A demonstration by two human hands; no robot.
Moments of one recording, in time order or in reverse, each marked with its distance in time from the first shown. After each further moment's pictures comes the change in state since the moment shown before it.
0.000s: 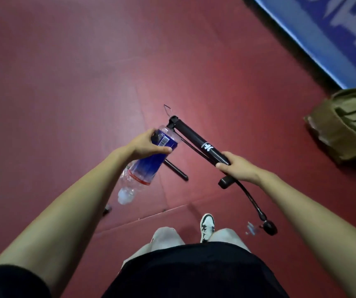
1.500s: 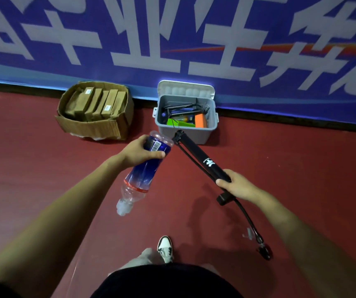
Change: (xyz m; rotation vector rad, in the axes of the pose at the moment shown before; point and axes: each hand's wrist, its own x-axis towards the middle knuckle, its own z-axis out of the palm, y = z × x) left_hand -0.009 0.579 0.720 0.341 -0.806 0.642; right_hand -0.507 0.635 -0.095 0.721 0.768 0.826
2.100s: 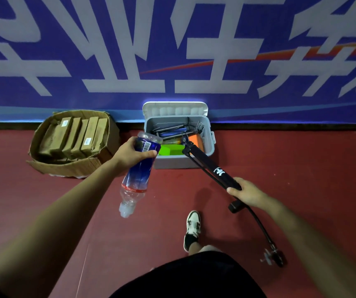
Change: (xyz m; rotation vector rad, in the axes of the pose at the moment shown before) left_hand 0.274 0.088 -0.042 -0.077 0.086 -0.037; right_hand 0.227 0.027 -0.135 0.034 0.008 0.130
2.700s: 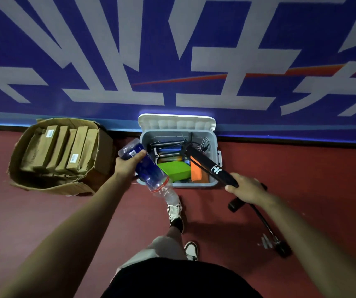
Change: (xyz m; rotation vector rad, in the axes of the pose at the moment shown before) left_hand 0.269 0.038 0.025 -0.620 0.321 -0.417; right_hand 0.273 -0.057 -0.136 -0.377 -0.065 -0.033
